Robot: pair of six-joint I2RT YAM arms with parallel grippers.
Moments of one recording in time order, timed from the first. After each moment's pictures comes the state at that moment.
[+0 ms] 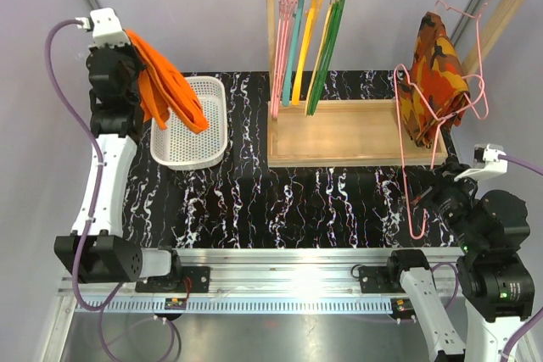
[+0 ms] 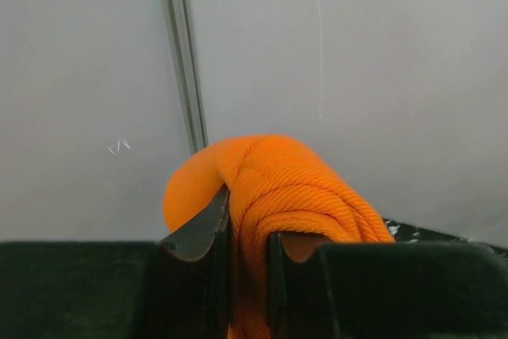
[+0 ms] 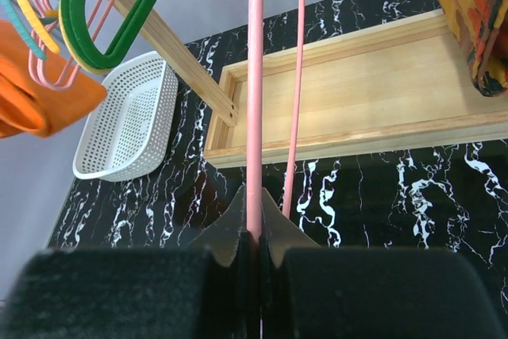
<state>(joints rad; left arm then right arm) 0.00 1.32 1.49 -0.04 -0.30 0.00 0.05 0.45 1.21 -0.91 -0.16 0.42</state>
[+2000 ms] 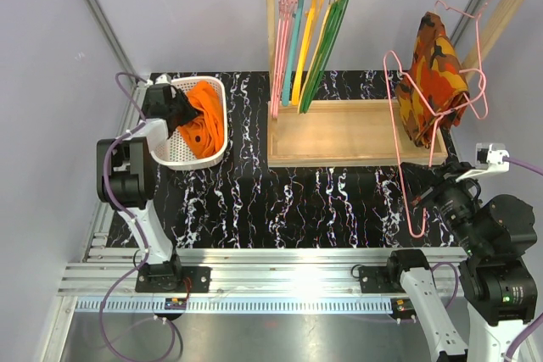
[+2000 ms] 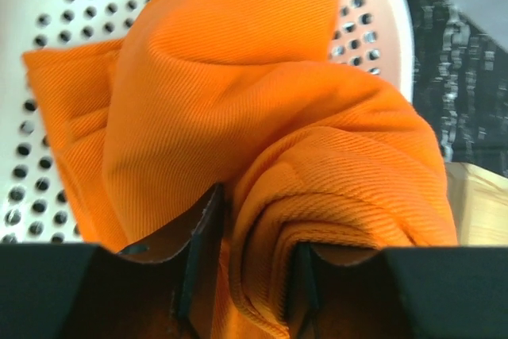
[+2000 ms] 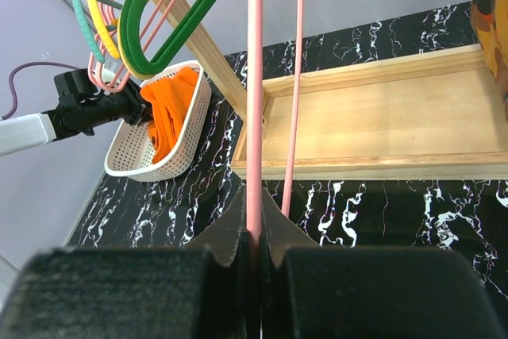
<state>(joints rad) 0.07 1.91 1.24 0.08 0.19 -0.52 0.07 0.44 1.22 -0.84 -0.23 0.42</state>
